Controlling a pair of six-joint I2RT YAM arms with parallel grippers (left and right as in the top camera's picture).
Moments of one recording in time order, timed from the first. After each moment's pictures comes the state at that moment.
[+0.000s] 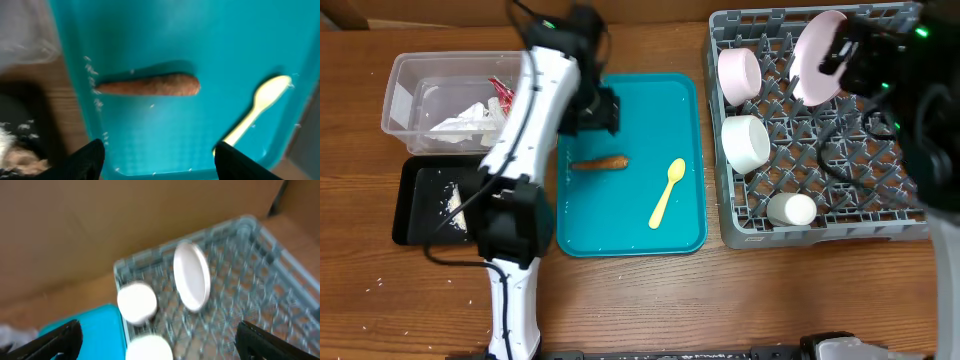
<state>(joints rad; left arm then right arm) -0.28 2.25 2.18 -1.49 0.08 -0.30 0.13 1.44 1.94 -1.10 0.23 0.38</state>
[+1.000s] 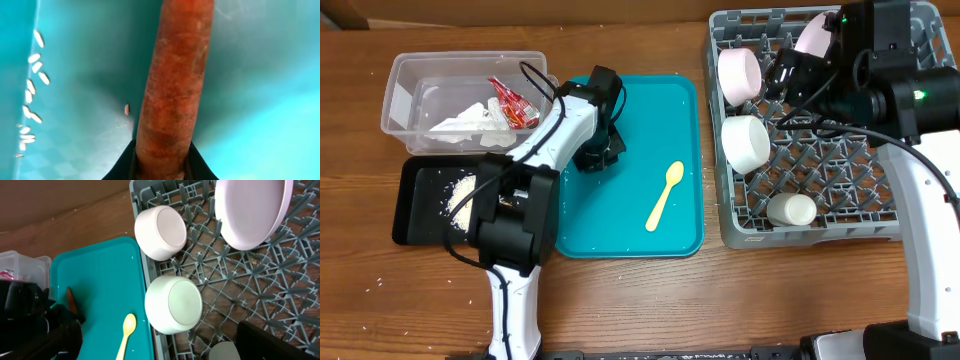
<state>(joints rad) -0.31 2.21 1.68 -1.02 -0.01 -0.74 0.13 1.58 1.86 -1.20 -0.04 0.38</state>
